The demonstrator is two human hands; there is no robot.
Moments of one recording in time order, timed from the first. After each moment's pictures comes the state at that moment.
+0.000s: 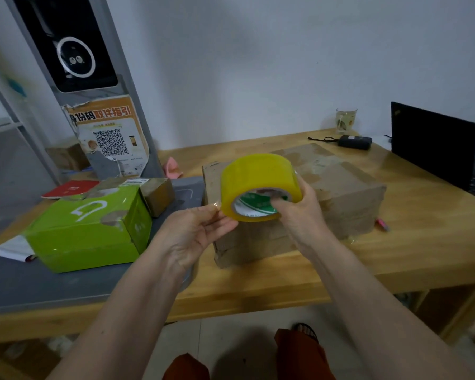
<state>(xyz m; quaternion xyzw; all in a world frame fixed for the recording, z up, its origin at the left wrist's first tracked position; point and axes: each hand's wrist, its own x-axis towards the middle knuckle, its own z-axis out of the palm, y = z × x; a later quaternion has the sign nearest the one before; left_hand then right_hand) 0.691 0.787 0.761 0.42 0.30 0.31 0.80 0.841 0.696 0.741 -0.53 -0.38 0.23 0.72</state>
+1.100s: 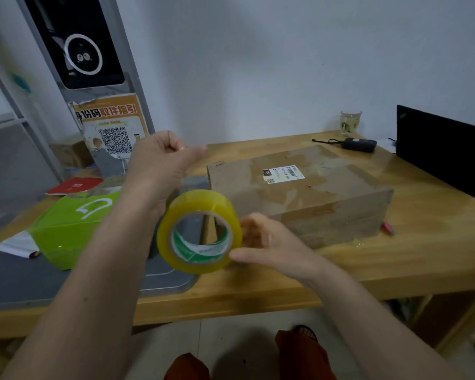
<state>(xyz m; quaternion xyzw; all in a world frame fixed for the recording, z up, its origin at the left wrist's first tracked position) 0.674 0.811 0.833 0.70 0.32 0.47 0.43 0.816 0.695 0.713 -0.57 -0.52 0.37 0.52</state>
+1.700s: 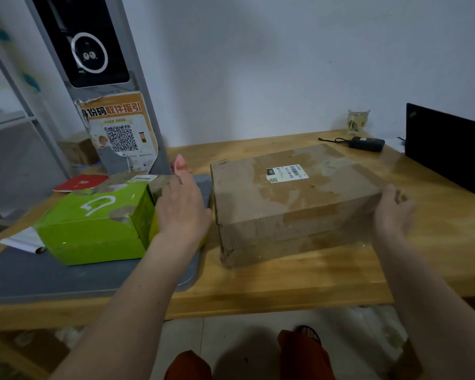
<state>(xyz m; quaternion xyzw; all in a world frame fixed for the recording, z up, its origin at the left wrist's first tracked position) 0.703 0.829 0.758 0.82 0.54 0.20 -0.03 0.973 0.671 0.691 -0.73 0.04 0.03 0.68</state>
